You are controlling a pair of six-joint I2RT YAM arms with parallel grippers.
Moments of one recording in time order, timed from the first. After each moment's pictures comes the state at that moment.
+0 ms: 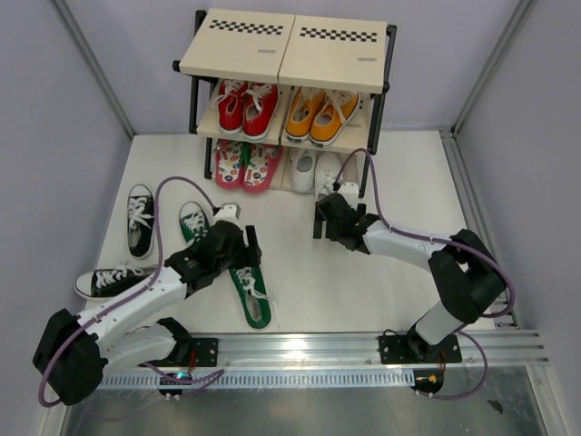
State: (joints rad) left arm -0.69 1.05 0.62 -0.30 -0.24 -0.61; right arm 0.67 1.59 0.93 -0.26 0.42 0.59
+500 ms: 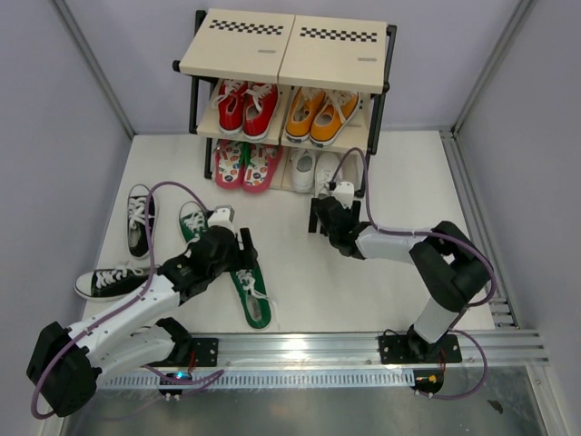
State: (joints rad) left arm -0.69 0.95 0.56 -0.31 -0.26 -0.61; right arm 0.69 1.67 0.84 0.12 0.55 0.53
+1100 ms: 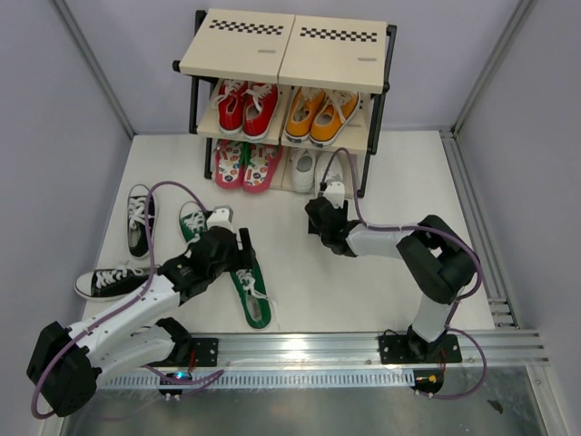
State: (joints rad) left arm -0.69 0.95 0.56 -0.32 -0.30 -0.60; right arm 0.72 1.77 0.90 0.13 0.58 0.50
